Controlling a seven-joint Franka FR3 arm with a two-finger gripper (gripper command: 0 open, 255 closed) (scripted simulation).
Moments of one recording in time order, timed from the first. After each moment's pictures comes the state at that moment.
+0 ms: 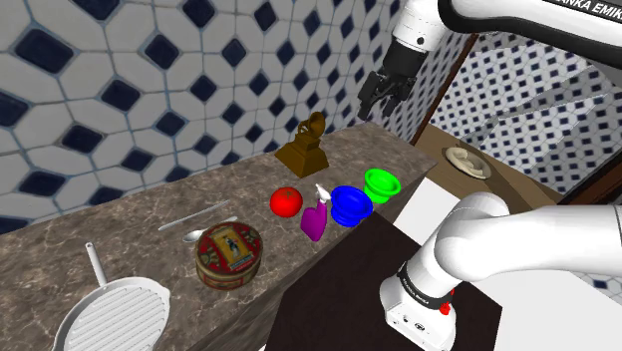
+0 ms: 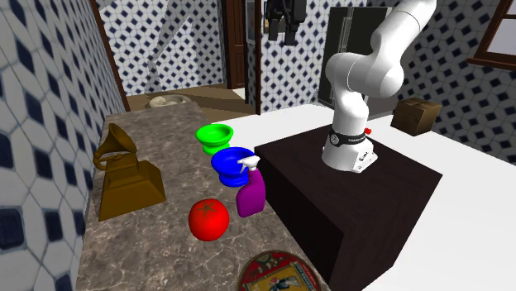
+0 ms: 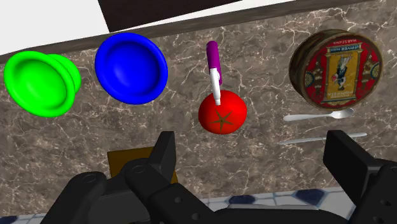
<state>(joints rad) -0.01 -0.83 0.00 -2.37 0.00 1.62 0.17</state>
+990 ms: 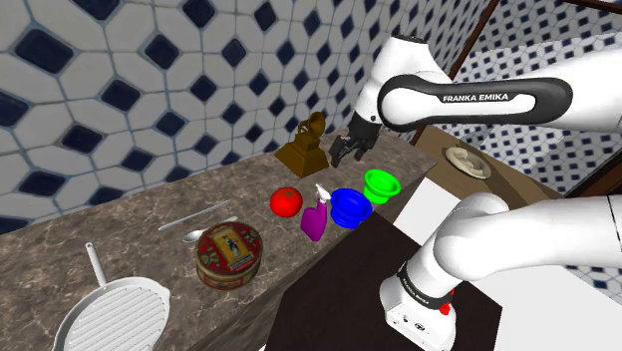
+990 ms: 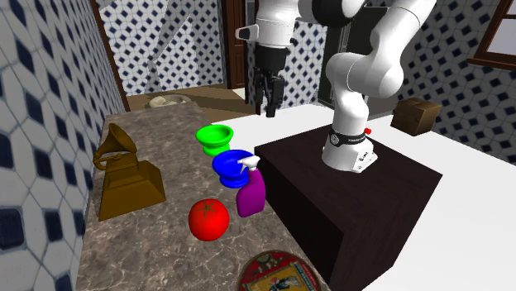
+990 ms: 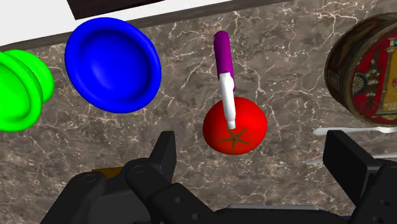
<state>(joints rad) -0.03 -0.74 0.00 -2.76 -0.03 2.12 0.17</state>
